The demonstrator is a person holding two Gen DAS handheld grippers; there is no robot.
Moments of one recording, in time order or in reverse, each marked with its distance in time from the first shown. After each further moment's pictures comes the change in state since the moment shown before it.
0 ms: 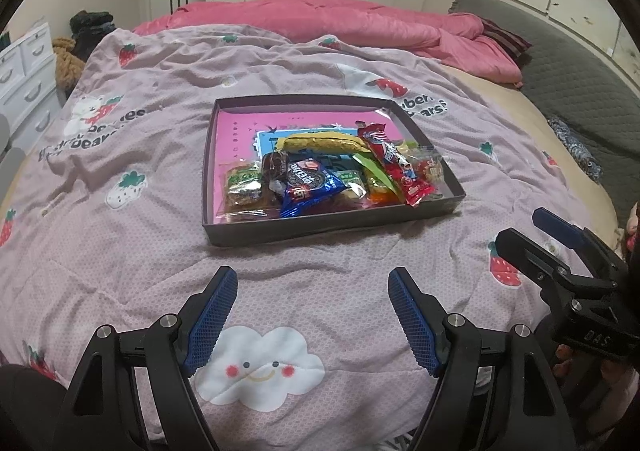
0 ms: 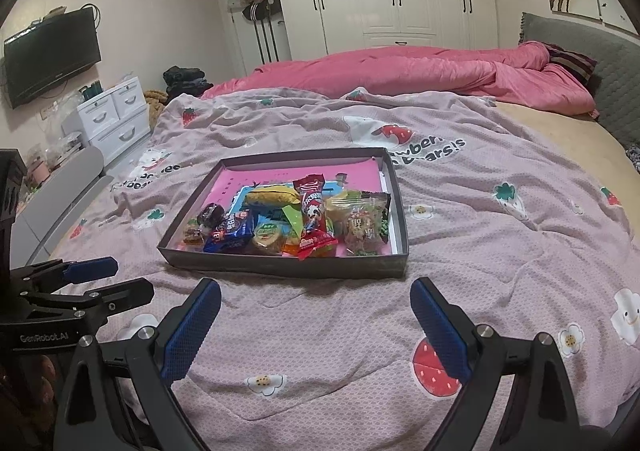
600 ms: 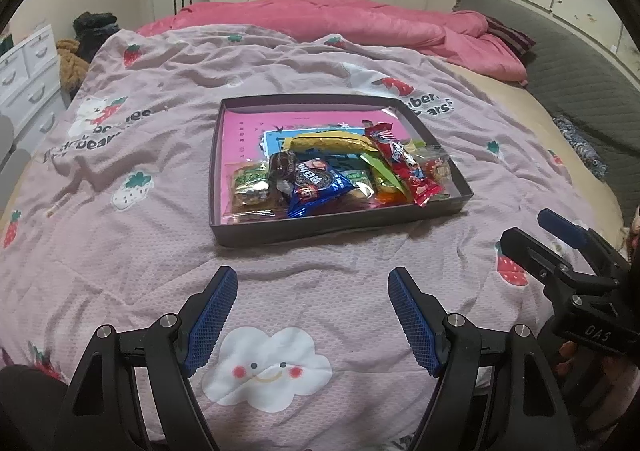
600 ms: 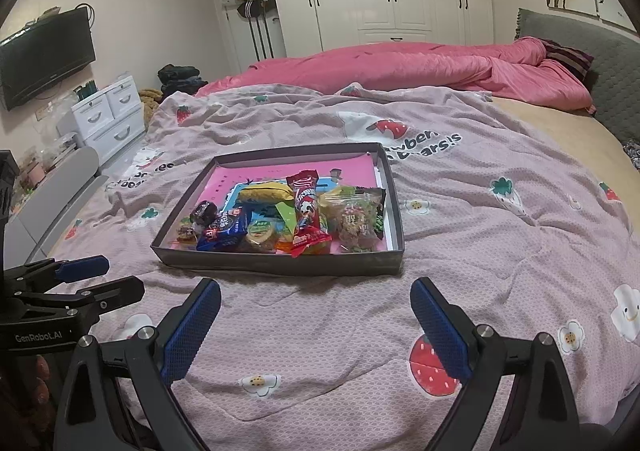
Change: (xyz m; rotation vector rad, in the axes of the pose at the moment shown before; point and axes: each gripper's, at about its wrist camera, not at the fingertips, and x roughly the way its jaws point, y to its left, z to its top) left arm 0.001 0.004 0.001 0.002 0.003 0.021; right arm 0.005 -0.005 -0.001 0.011 0.010 -0.010
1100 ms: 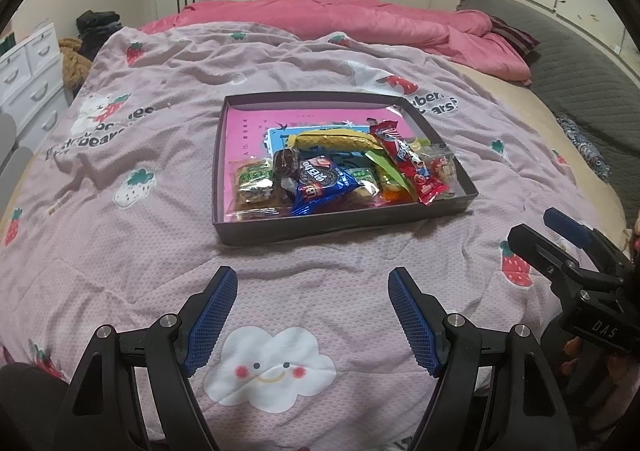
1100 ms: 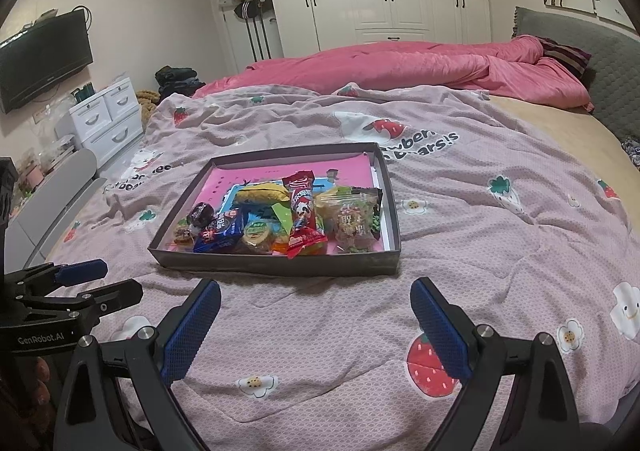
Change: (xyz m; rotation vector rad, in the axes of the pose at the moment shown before) left arm 0.003 0.001 -0.001 -0.004 0.004 0.008; right arm 0.001 -0.002 0.000 0.006 -0.002 -0.002
